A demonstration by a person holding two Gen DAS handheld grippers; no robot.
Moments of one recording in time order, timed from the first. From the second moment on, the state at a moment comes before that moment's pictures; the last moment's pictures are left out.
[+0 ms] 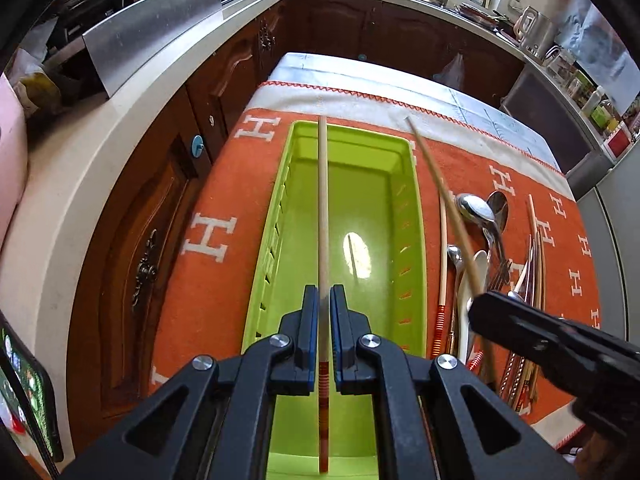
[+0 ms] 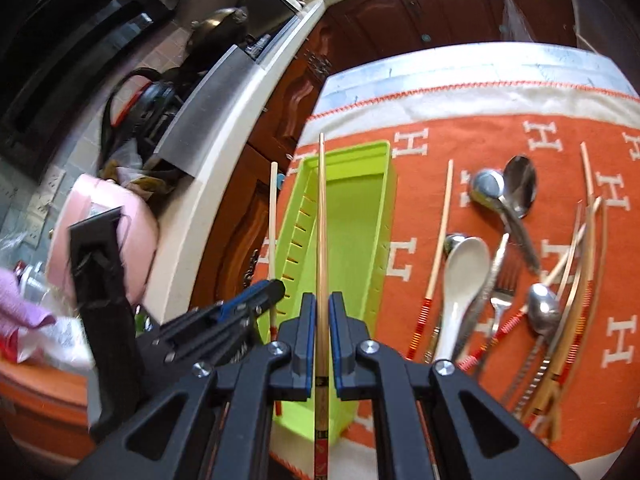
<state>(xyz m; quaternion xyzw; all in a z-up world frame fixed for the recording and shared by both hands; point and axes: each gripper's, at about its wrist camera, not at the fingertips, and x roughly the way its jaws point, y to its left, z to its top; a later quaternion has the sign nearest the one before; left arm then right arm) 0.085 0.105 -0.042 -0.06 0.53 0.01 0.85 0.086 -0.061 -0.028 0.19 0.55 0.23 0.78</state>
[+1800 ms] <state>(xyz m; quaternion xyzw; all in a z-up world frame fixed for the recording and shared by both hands) 0.037 0.058 -0.026 -0.05 0.51 -0.08 0.85 0.019 -0.149 -0.029 0.02 0.49 0.14 0.86</state>
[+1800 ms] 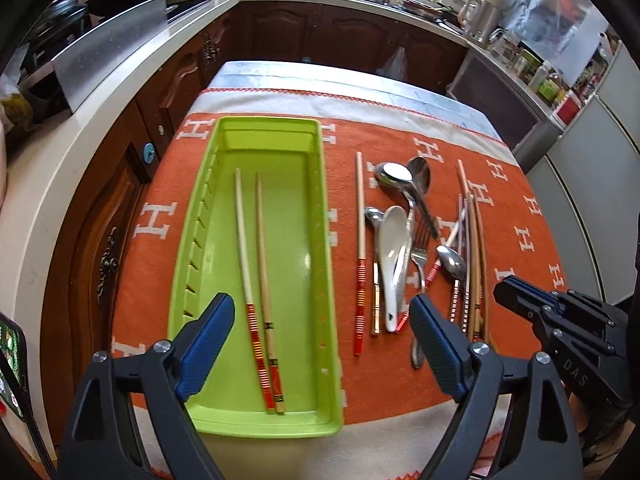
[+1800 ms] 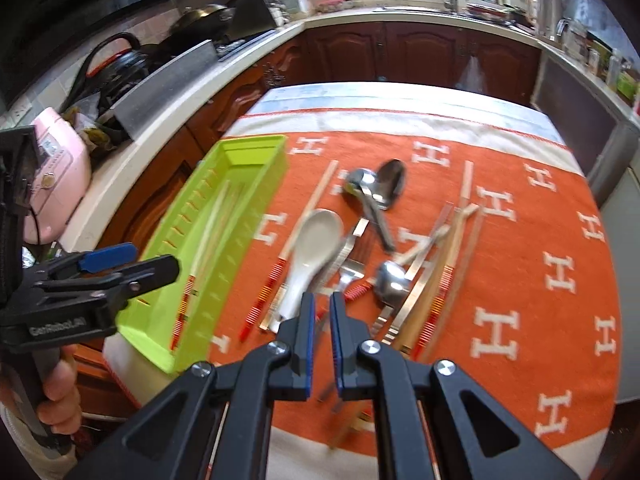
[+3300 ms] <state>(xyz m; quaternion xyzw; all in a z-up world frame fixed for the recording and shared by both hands) 0.070 -0.095 -0.084 0.04 0.58 -0.18 0.79 0.069 -0.259 -0.101 0.18 0.54 0.12 0.81</state>
